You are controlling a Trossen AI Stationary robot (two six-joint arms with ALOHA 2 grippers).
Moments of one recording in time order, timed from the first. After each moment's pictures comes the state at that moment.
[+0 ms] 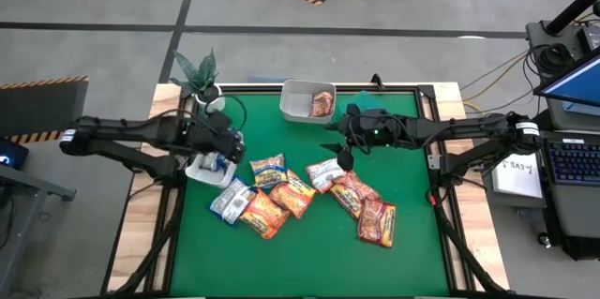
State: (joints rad) left arm -0.04 1.05 1.02 -1.03 -0.52 -0.87; right arm -0.12 1.29 0.90 -0.02 0.05 0.04
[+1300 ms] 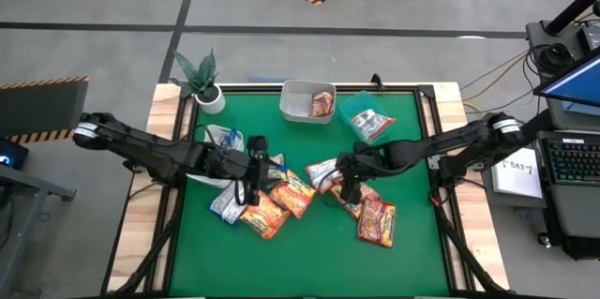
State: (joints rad) left arm -0.22 1.23 0.87 -0.19 -0.29 0.23; right arm 0.14 1.48 1.03 -0.61 0.16 0.40
